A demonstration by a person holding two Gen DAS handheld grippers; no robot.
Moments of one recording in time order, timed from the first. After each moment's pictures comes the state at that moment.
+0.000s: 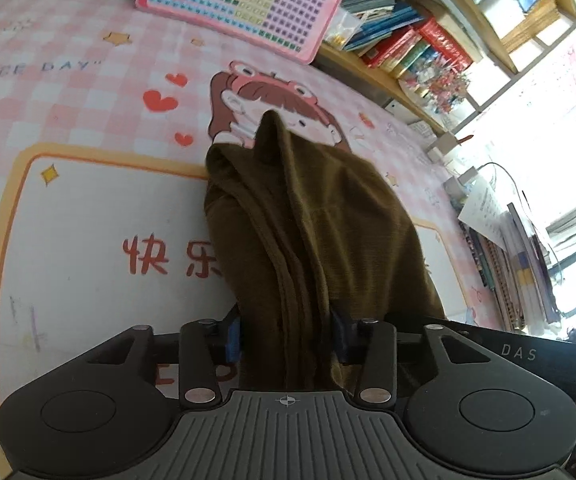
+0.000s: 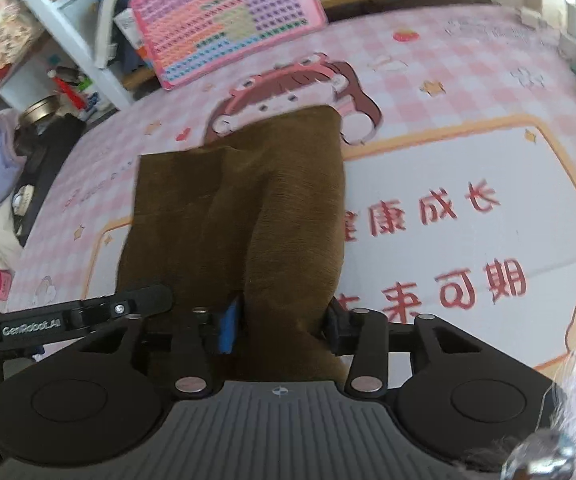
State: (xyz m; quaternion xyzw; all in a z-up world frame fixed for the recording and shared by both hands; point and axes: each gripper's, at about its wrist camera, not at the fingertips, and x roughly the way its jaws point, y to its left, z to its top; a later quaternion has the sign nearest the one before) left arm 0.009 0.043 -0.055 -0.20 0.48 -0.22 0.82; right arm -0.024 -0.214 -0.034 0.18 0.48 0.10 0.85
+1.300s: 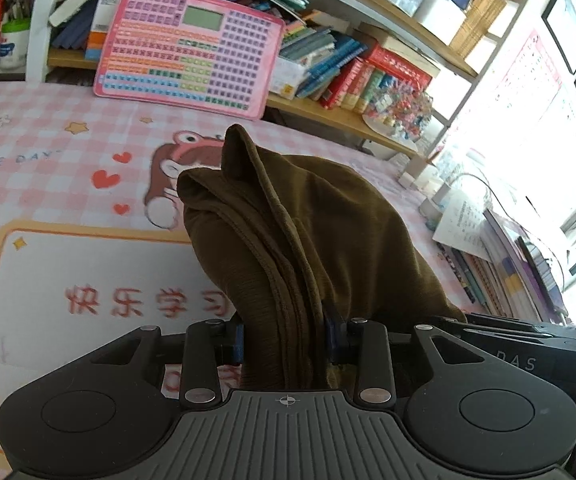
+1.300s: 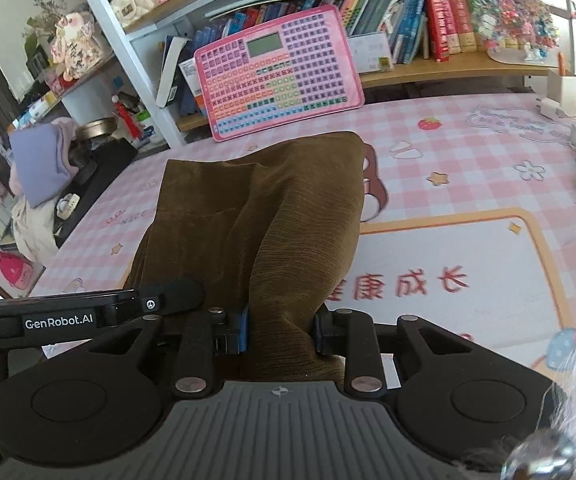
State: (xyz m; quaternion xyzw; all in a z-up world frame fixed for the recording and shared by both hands) left arm -0.034 -0.034 -0.004 -0.13 0.40 -0.21 0.88; right arm -0.061 -0.260 0.003 0.13 0.38 0.17 0.90
